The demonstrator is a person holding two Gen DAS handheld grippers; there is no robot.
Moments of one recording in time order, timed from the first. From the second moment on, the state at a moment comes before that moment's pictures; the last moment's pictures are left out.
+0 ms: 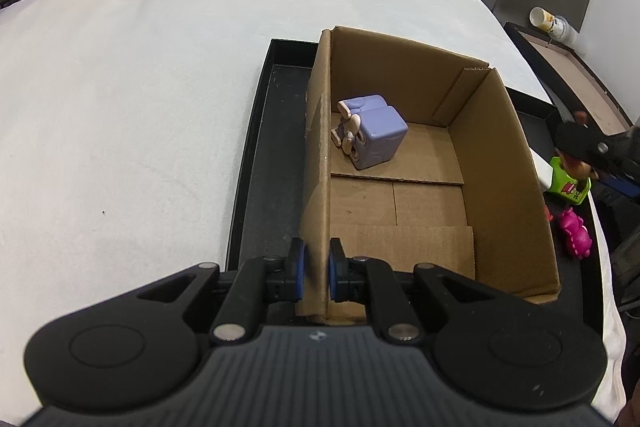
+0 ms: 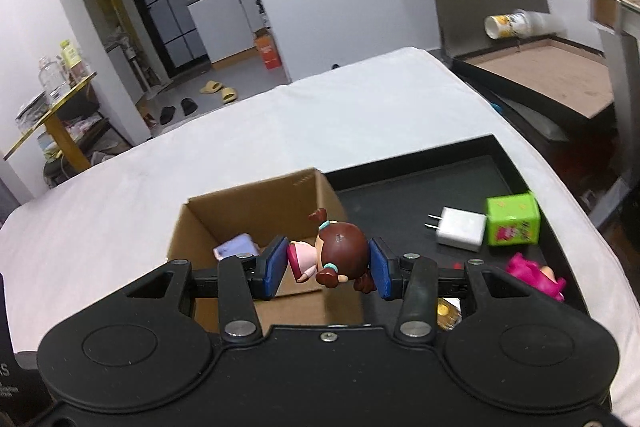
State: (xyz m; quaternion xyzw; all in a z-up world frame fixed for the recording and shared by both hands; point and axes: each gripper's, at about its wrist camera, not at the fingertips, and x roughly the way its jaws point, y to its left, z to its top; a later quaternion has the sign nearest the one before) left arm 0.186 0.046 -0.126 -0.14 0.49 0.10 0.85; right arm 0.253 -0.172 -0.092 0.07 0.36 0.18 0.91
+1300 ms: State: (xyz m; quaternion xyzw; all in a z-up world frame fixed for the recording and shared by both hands) left arm 0.186 0.049 -0.127 -0.15 0.50 0.10 0.85; right arm 0.277 -0.083 -0.104 -0.19 0.35 0.29 0.87
